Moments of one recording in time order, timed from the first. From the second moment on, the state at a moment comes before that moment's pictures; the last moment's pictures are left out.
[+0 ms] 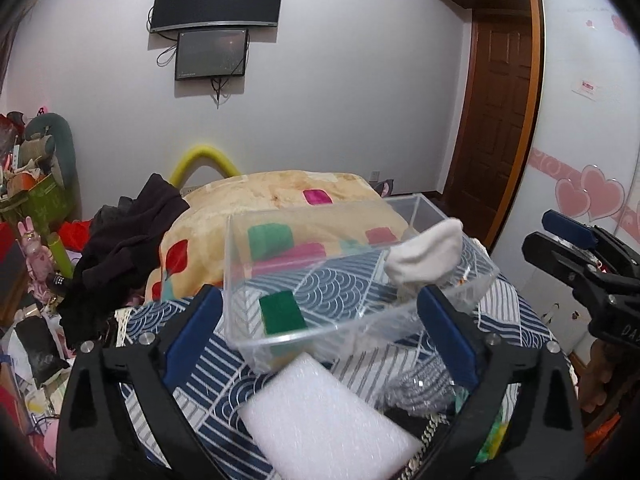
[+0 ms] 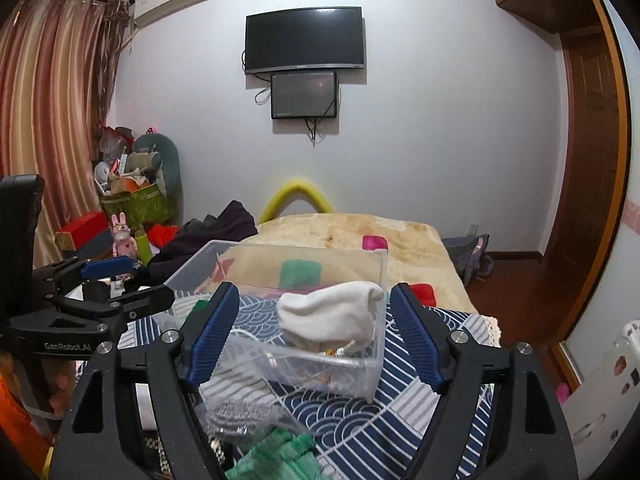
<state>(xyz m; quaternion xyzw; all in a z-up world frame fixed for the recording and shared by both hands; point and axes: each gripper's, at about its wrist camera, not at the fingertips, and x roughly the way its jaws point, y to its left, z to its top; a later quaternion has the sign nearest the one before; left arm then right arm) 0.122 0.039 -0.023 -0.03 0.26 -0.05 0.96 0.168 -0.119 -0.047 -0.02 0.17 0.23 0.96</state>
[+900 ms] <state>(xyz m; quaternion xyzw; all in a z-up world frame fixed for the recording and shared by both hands) 0.075 0.056 -0.111 -0.08 0.35 -0.03 0.93 0.118 -0.128 -0.130 -0.04 0.28 0.23 0.93</state>
